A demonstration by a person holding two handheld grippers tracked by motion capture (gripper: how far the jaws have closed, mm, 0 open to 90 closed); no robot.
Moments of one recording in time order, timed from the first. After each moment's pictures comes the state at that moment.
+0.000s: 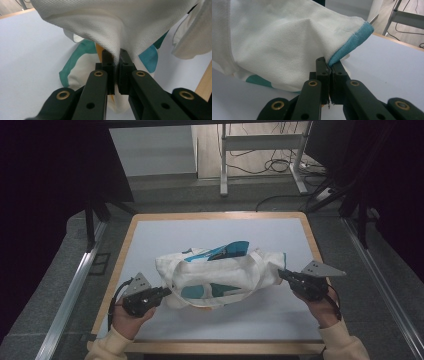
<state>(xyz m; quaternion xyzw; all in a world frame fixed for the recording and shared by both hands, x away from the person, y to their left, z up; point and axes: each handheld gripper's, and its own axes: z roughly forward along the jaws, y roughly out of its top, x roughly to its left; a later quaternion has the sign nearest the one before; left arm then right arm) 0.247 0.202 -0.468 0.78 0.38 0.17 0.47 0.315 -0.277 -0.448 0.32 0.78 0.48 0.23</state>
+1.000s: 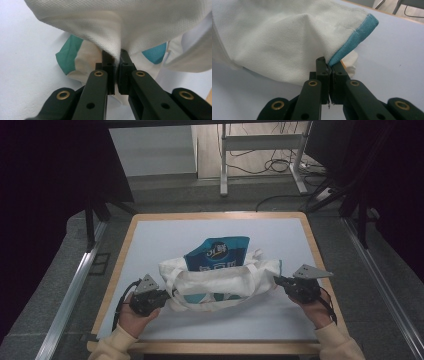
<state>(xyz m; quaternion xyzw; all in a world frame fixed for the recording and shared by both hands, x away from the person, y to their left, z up) 0.262 0.195 -0.496 0.80 0.40 0.15 0.43 0.324 -0.272 -0.479 0.33 0.81 0.44 0.20</state>
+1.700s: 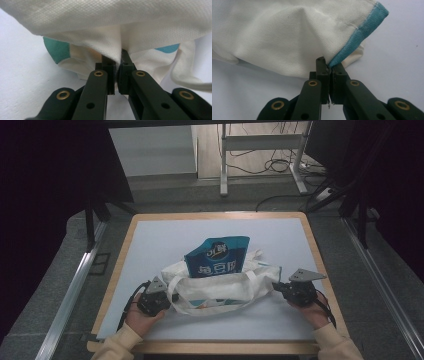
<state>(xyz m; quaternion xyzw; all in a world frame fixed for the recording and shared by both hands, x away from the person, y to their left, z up) 0.275 0.183 -0.521 0.82 0.40 0.13 0.39 0.328 -0.273 -0.502 0.34 0.83 0.41 0.17</state>
